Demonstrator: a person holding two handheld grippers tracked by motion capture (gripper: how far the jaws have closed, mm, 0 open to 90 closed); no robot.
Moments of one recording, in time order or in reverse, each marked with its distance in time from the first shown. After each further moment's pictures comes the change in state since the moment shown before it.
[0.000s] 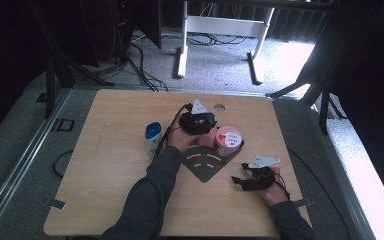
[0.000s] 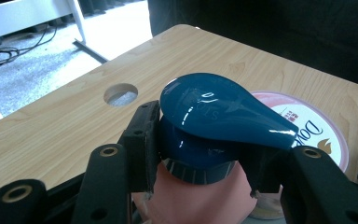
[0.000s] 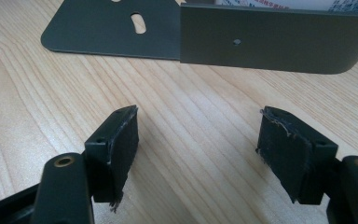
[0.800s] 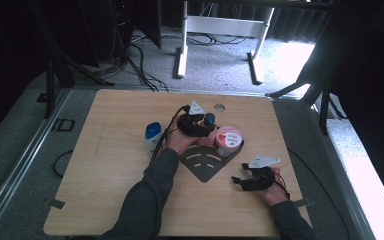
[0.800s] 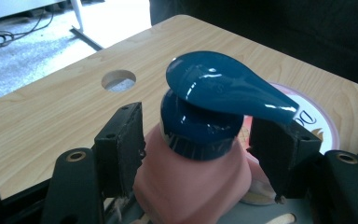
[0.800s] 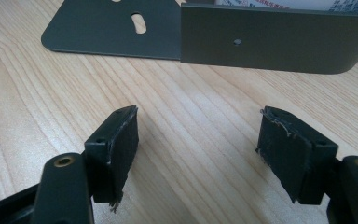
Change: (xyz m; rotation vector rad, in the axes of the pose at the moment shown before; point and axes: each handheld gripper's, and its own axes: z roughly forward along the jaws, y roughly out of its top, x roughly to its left) left arm 0.000 -0.006 -0.006 0.030 -0.011 -0.049; right arm 0.000 0.000 0.000 0.000 0.001 0.000
